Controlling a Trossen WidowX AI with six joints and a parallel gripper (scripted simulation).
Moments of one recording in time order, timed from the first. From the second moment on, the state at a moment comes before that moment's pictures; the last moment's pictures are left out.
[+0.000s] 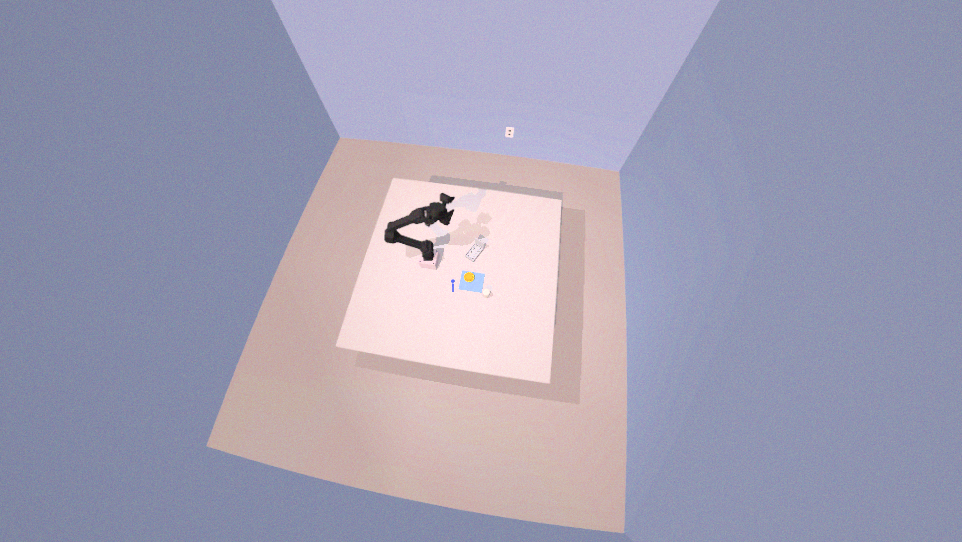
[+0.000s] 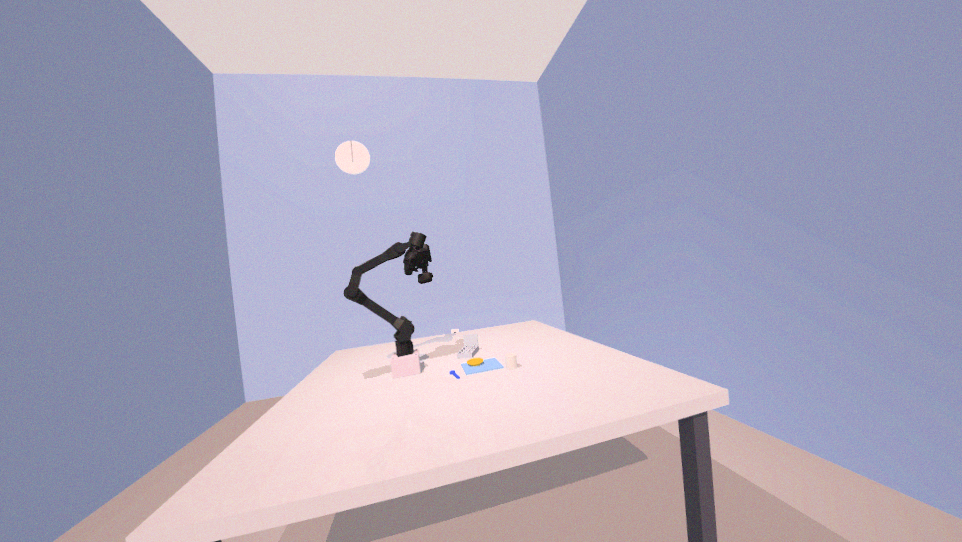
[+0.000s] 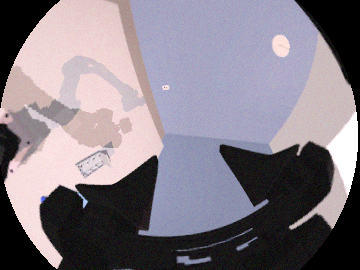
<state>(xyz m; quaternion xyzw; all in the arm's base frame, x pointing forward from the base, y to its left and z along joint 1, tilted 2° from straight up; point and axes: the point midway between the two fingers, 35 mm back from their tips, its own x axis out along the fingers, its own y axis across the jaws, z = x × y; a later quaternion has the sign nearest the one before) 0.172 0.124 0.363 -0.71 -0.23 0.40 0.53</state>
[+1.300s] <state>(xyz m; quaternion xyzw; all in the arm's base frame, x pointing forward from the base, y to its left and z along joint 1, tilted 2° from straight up) 0.280 0.022 0.267 -0.40 0.28 0.36 0.79</state>
